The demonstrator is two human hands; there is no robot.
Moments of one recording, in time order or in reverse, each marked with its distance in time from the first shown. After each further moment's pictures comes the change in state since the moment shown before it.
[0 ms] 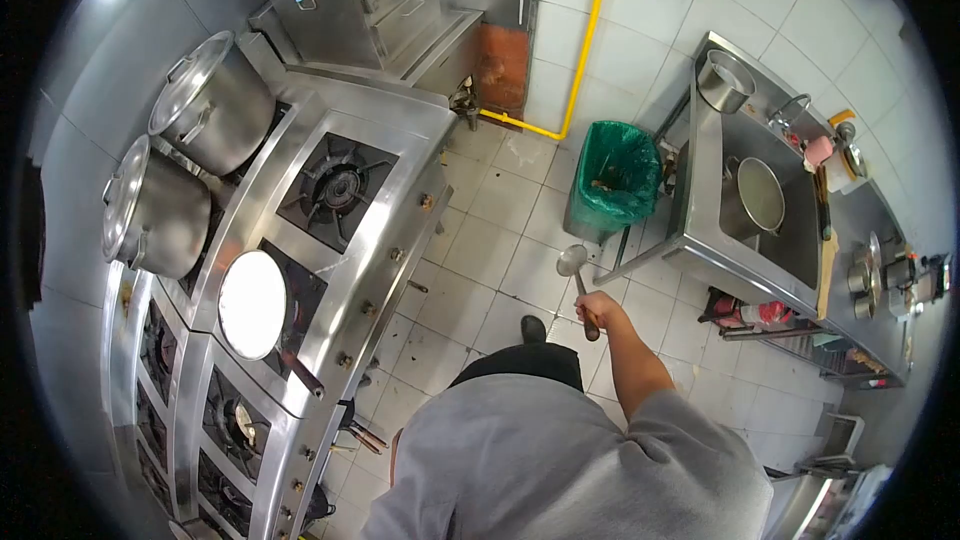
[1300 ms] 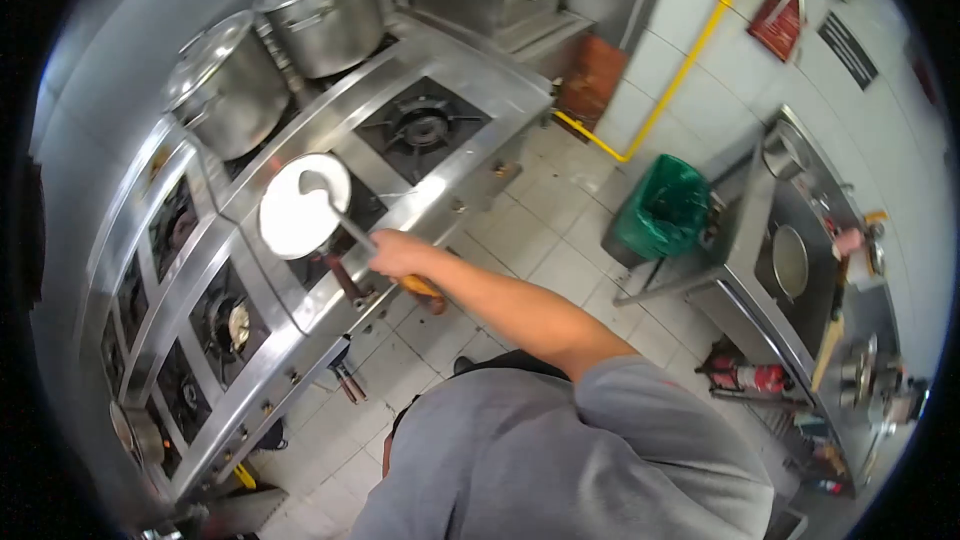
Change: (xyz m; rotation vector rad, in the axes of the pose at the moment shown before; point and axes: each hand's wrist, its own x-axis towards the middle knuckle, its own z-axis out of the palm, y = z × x) left_hand -0.153 -0.053 -0.006 0.320 0.186 -0.199; right_hand -0.212 -0.091 0.479 -1.090 -0.789 -0.804
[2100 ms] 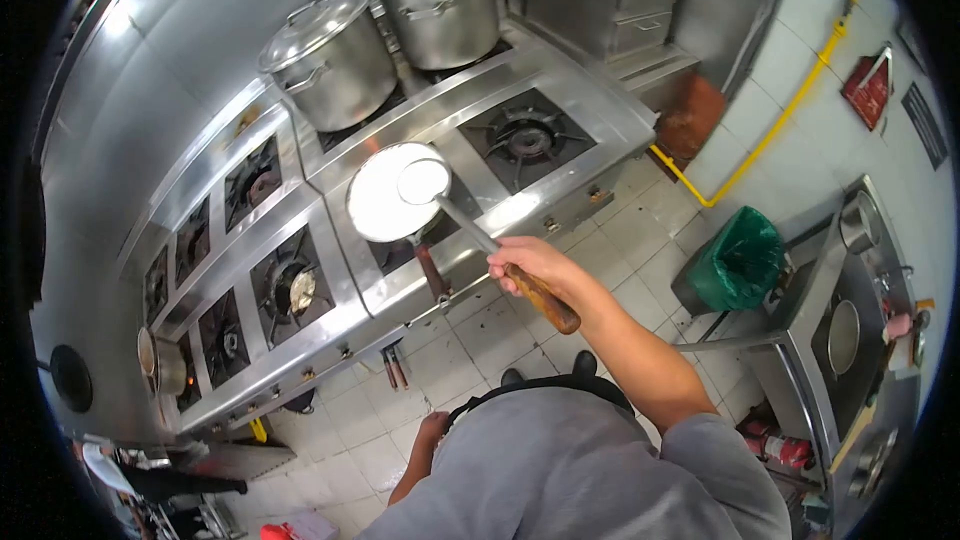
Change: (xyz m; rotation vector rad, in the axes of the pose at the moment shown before) left_hand 0.015 0.074 -0.032 -0.556 -0.117 -0.460; right_hand -0.076 -0.026 -0.042 0.873 -0.173 0.133
